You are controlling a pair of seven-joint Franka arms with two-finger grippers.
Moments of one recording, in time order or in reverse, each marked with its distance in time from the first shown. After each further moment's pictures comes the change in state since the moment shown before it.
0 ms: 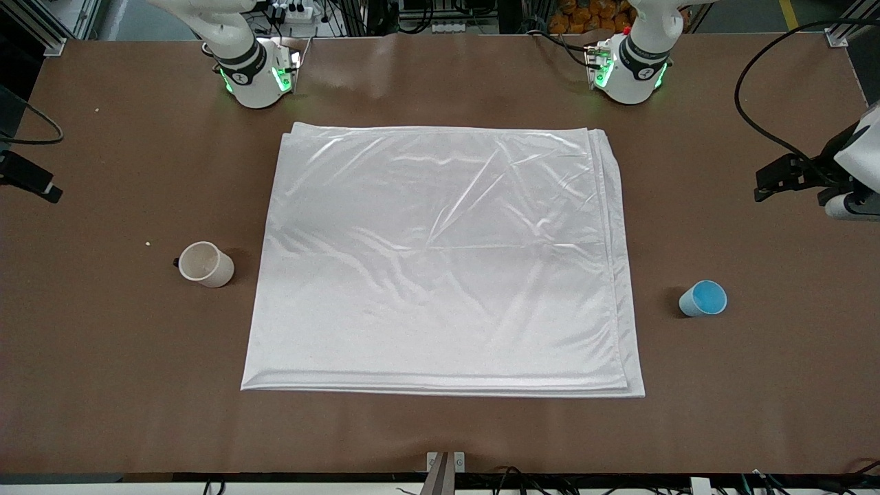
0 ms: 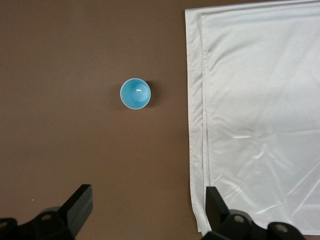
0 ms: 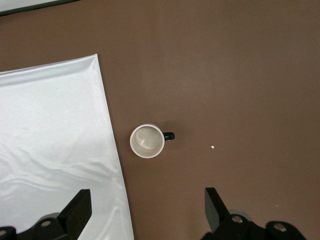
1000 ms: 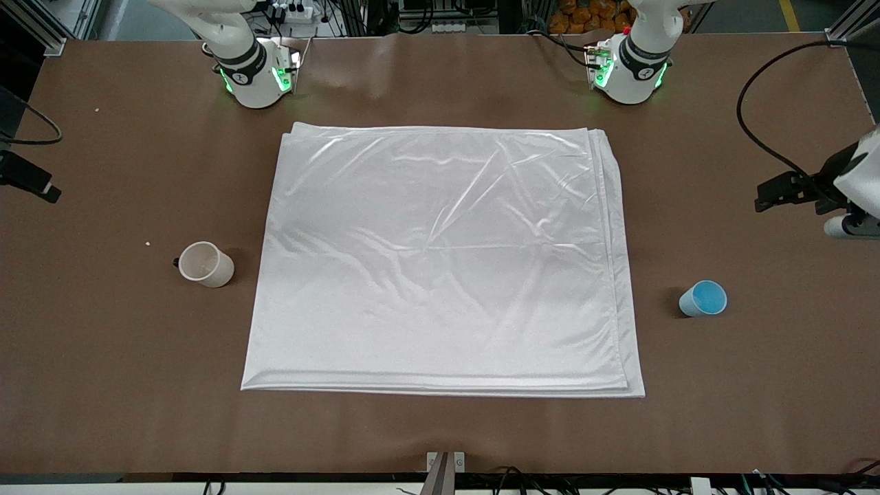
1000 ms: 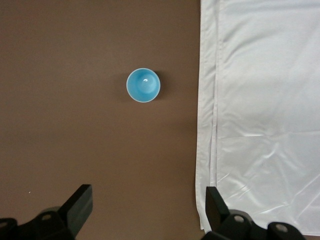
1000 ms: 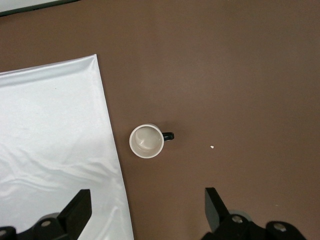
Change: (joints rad) left arm 0.050 0.080 0.008 -0.007 0.008 0.012 0.000; right arm -0.001 0.000 -0.002 0.000 0.000 0.000 0.000
